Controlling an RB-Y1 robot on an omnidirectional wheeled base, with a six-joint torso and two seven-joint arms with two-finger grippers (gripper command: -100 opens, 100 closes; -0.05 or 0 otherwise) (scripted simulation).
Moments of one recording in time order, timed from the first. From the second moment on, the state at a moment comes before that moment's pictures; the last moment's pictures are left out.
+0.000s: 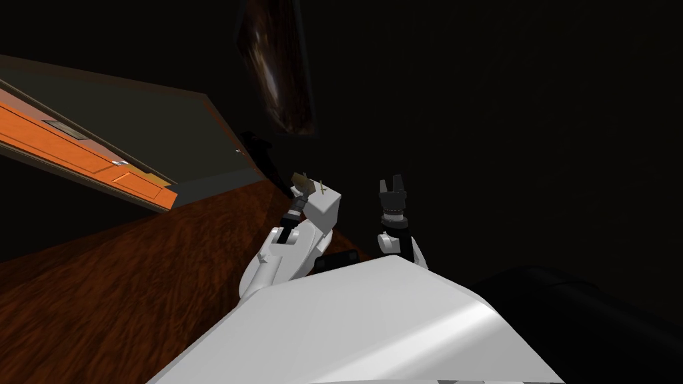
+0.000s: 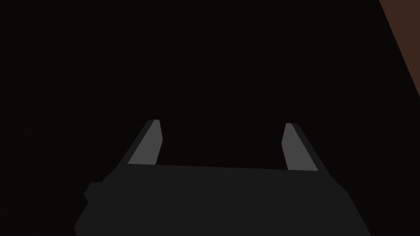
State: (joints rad) left arm 0.00 0.22 -0.10 -1.69 -0.44 -0.32 -0.21; right arm 0.49 -0.03 0.03 -2.32 0.09 -0.58 -0.03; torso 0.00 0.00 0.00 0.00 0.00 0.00
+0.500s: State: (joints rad) left arm -0.02 0.22 -0.11 -1.67 -0.46 -0.32 -0.20; right arm 0.49 -0.03 0.03 -2.32 0.09 -0.58 -0.03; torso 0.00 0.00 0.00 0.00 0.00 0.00
